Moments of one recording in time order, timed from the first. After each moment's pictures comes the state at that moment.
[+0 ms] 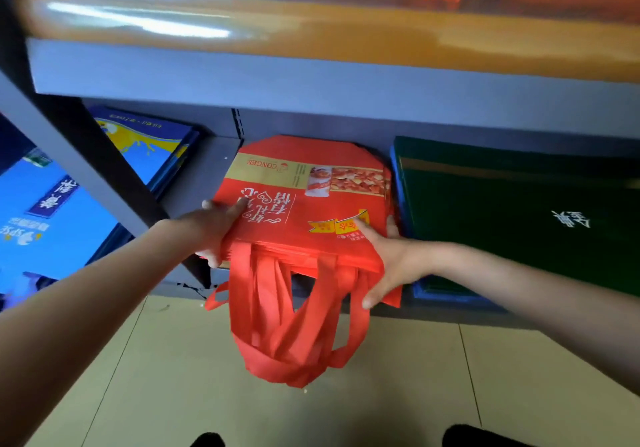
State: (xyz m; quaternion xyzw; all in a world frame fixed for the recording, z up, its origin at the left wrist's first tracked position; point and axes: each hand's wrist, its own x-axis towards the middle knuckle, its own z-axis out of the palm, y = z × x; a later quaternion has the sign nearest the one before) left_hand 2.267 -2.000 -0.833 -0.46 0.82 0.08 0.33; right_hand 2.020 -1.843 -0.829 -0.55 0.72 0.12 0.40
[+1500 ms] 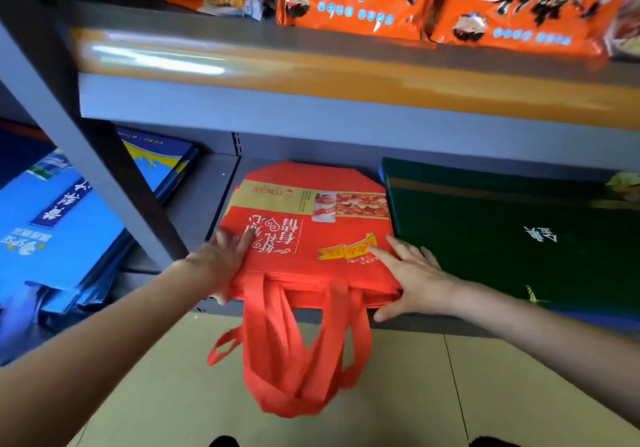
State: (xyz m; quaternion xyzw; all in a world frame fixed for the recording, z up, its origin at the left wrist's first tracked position) left_hand 2.267 -1.952 -0.829 -0.43 0.84 0.06 0.32; right_hand 2.012 -1.795 -0.819 -0.61 0.74 0.11 0.26
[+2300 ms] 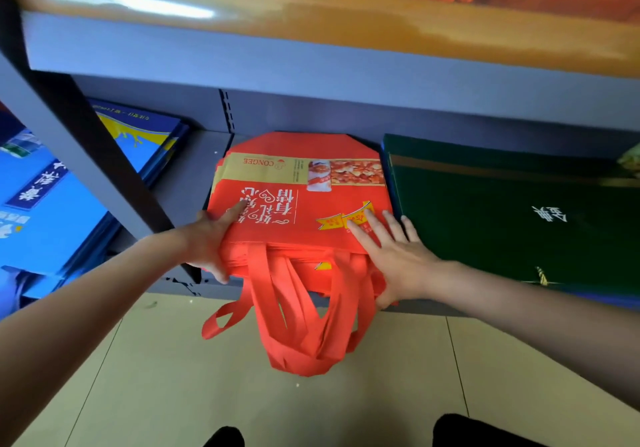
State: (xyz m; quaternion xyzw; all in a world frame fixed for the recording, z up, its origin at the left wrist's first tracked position) left_hand 2.279 -1.986 -0.854 -0.45 0.83 0.18 0.26; right_hand 2.025 -1.812 -0.845 -0.67 0.70 0.19 0.16
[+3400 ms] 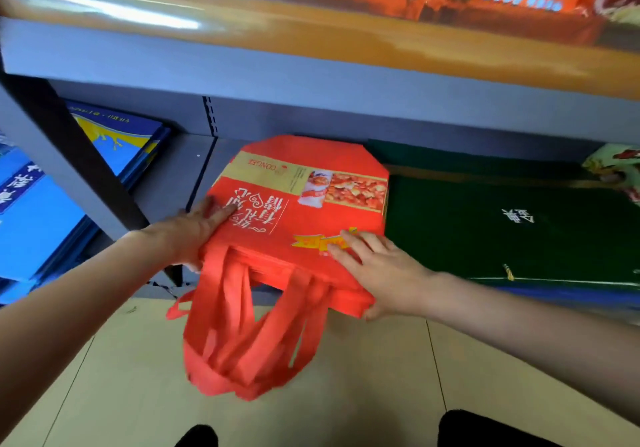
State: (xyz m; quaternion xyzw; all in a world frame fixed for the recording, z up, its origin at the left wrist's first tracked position) left_hand 2.278 -2.004 -0.867 -0.37 0.88 0.02 0.28; right_hand 2.041 -1.788 -0.818 -0.71 0.65 0.24 0.11
